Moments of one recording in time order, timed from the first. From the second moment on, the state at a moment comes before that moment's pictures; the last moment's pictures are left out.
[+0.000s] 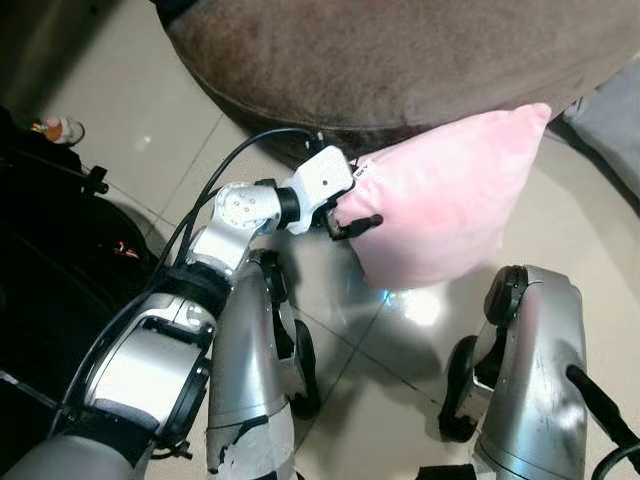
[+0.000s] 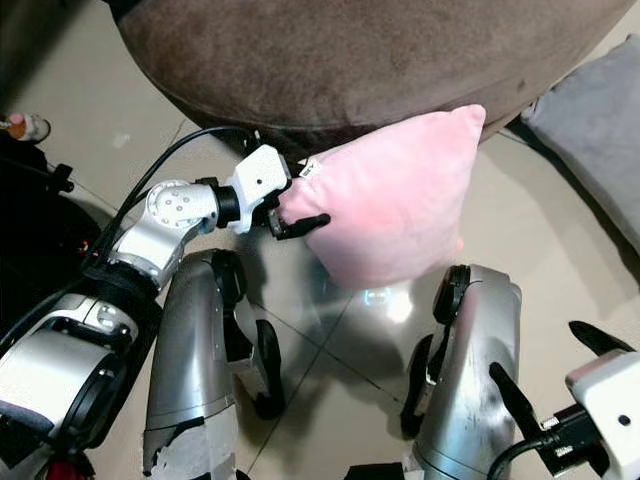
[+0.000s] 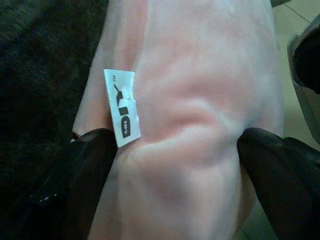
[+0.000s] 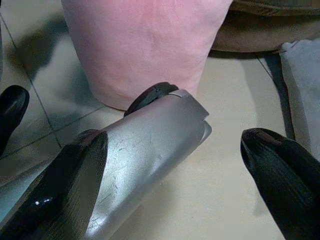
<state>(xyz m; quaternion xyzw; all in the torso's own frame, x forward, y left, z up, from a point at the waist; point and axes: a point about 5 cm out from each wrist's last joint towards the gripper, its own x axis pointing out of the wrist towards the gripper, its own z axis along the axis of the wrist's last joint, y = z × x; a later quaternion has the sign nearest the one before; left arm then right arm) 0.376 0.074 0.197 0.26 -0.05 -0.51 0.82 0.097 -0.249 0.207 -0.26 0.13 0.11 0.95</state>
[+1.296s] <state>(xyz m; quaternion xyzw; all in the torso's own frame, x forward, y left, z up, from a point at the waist) 0.377 0.075 0.201 0.21 -0.07 -0.51 0.83 0.093 -0.246 0.204 -0.25 0.14 0.11 0.95</state>
